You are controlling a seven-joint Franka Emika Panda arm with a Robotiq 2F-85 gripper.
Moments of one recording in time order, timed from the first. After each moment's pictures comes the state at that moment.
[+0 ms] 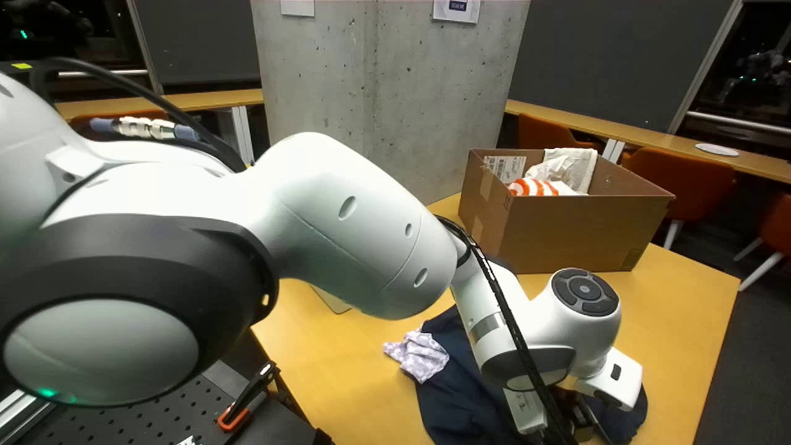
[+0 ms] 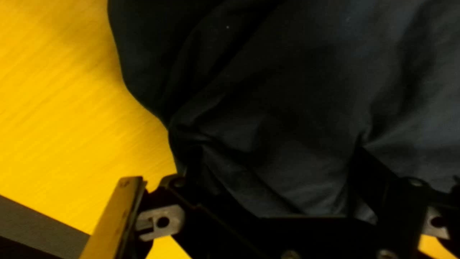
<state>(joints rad) -0.68 1.28 -0.07 -1.04 0.25 2.65 0.02</state>
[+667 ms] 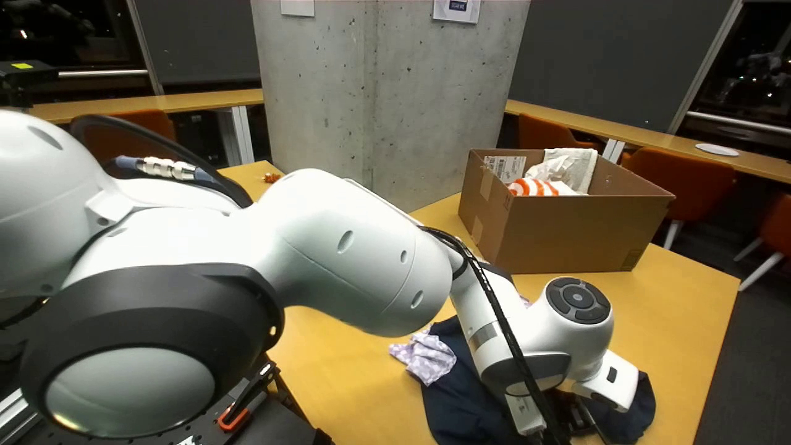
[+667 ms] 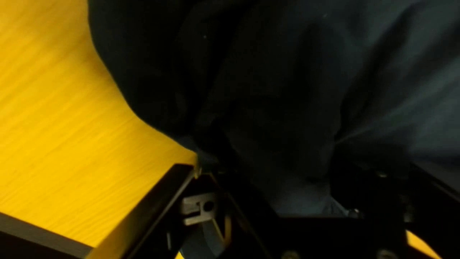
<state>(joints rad) -0.67 1.38 -0.07 -0.92 0.24 2.65 0.03</state>
